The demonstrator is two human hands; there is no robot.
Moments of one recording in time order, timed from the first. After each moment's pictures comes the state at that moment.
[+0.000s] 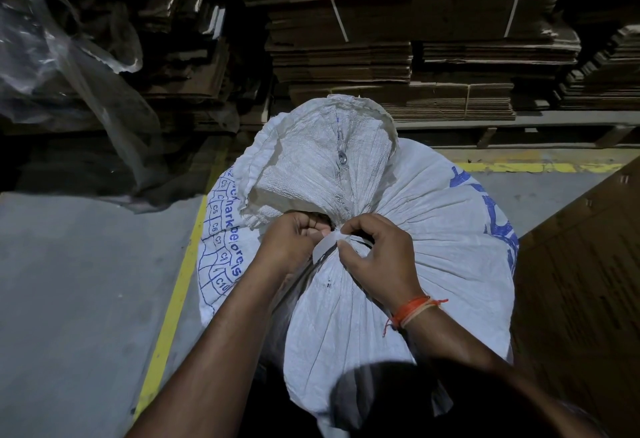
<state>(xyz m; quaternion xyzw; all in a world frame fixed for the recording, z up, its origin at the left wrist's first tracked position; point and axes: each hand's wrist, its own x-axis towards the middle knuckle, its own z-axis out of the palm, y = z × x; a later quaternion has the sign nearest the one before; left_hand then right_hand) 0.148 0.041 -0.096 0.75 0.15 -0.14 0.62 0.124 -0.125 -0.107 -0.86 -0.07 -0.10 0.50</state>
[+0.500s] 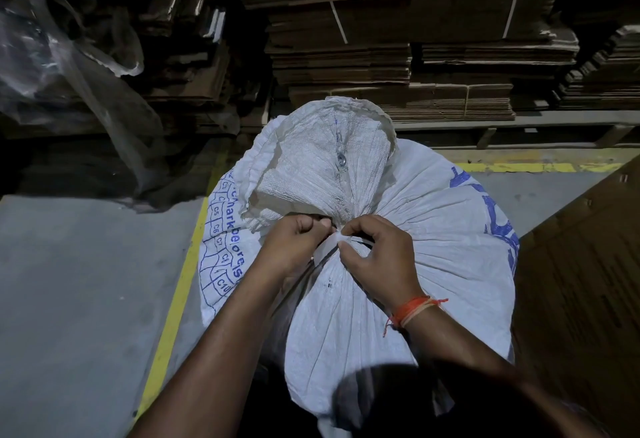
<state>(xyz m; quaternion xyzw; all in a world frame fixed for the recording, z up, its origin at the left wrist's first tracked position) 0.139 0.041 -0.088 0.75 0.14 -0.14 0.63 0.124 -0.124 -0.107 -0.86 -0.06 -0.10 0.49</state>
